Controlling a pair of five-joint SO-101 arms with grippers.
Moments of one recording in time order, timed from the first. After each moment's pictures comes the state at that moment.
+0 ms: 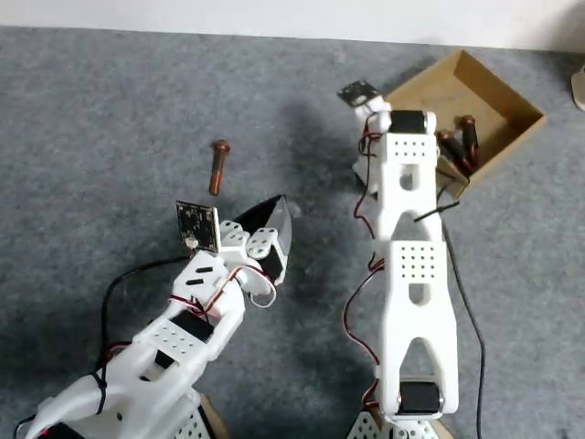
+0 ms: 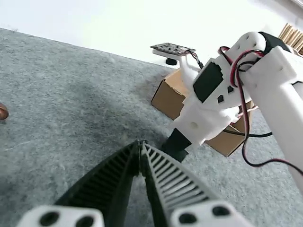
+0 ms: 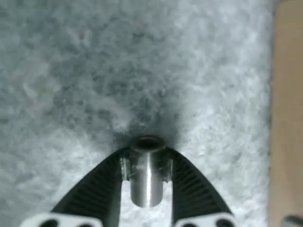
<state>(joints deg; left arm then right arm) 24.1 -39.6 86.0 -28.9 29.2 -5.8 75.3 -85.8 98.3 32.5</state>
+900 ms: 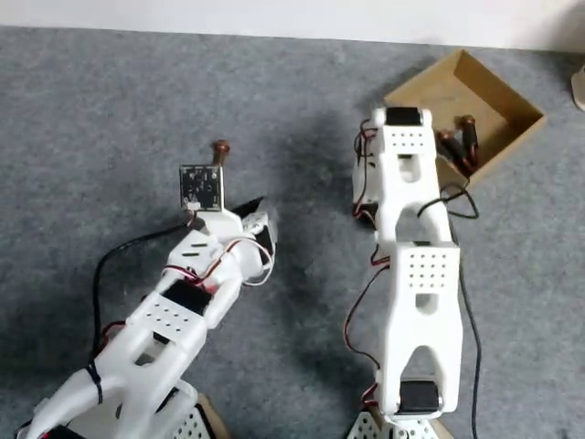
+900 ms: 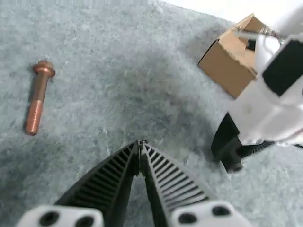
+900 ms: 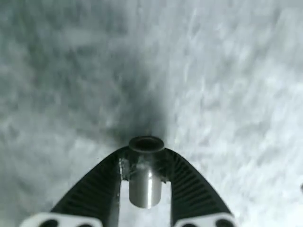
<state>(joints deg) 19.3 -39.6 72.3 2.4 29.2 -7.0 51.9 -47.7 100.0 0.6</state>
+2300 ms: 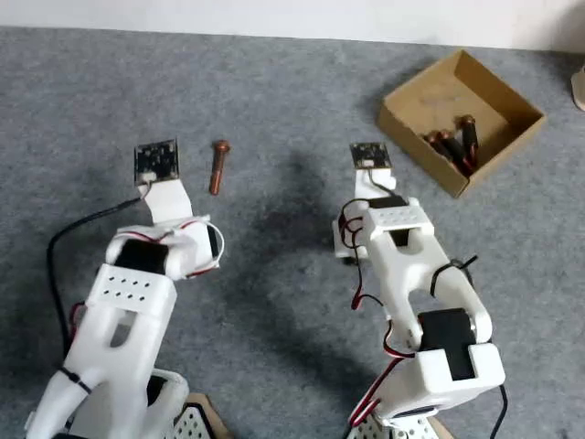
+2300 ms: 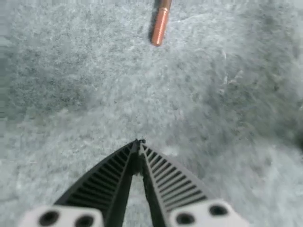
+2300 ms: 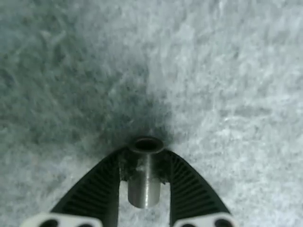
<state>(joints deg) 3.5 -39.6 53.0 54.0 23.5 -13.8 2.4 34.1 46.2 -0.6</state>
